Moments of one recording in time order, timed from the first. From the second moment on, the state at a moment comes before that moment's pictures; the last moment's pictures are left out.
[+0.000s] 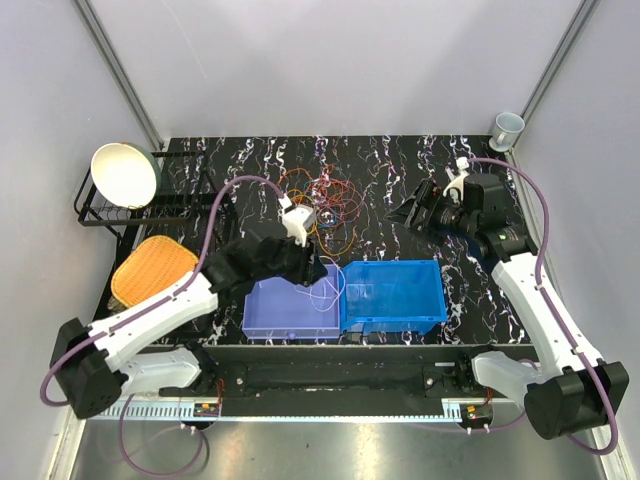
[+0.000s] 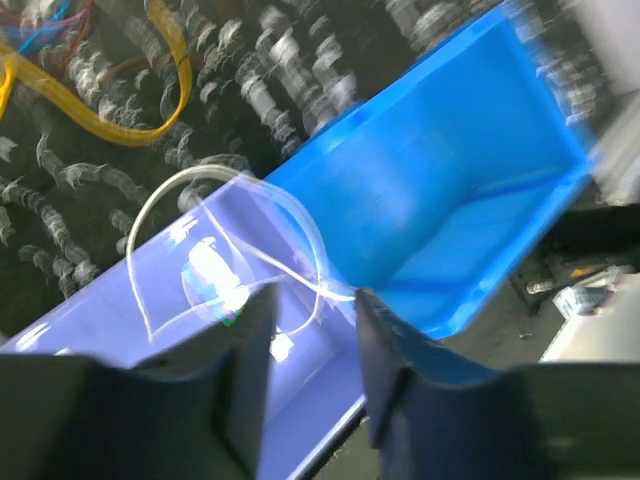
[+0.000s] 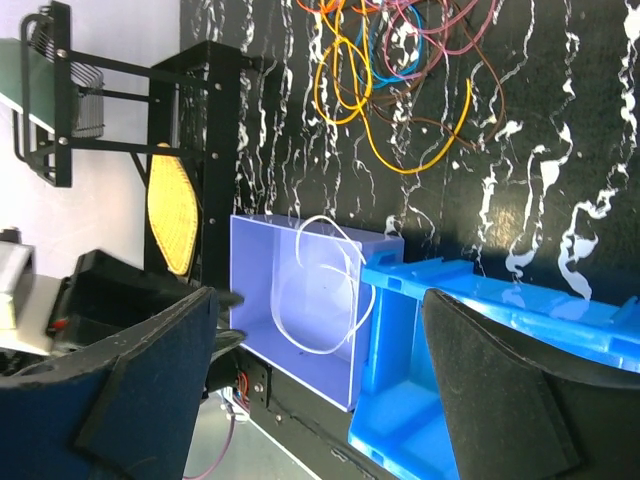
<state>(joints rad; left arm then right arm) -0.80 1.09 0.84 -0.28 0.17 -0.40 0.22 1.09 1.04 -0.50 -0.45 0.70</state>
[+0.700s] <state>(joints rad) -0.86 1.25 0.95 -0.65 -0.35 -0.49 0.22 1.09 1.03 -0.52 -0.45 0.69</state>
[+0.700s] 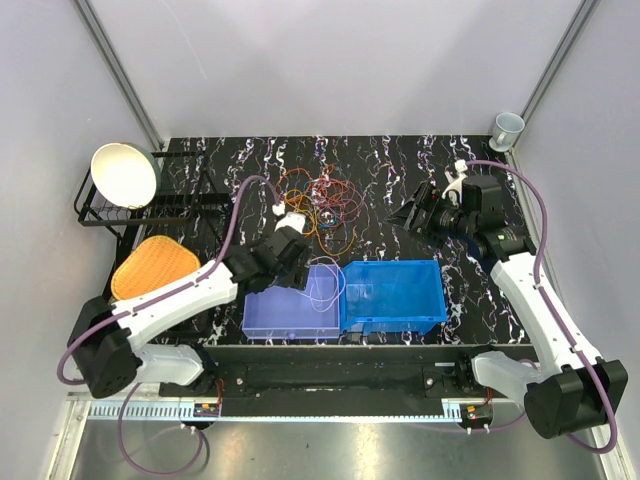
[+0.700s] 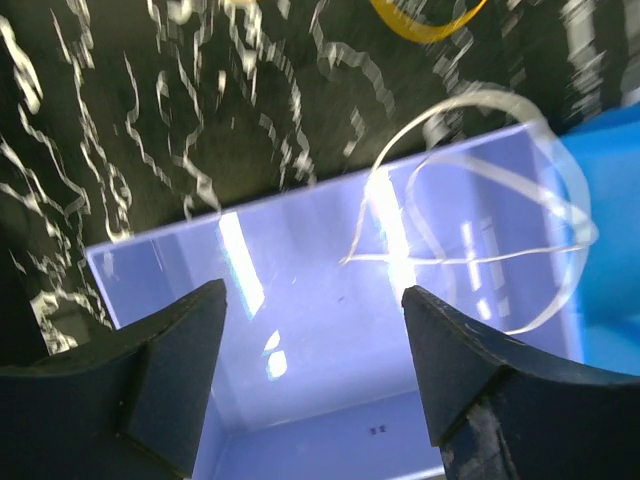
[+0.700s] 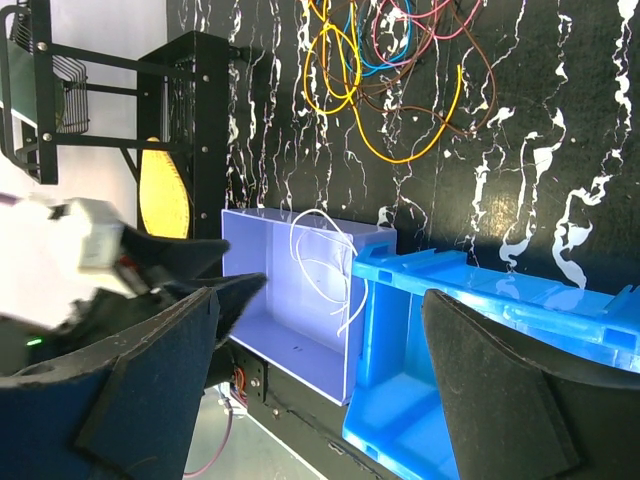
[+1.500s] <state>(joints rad) -0.86 1.43 0.85 -0.44 -0.26 -0.52 0.22 1.11 1.00 -0.52 -0.45 0.69</state>
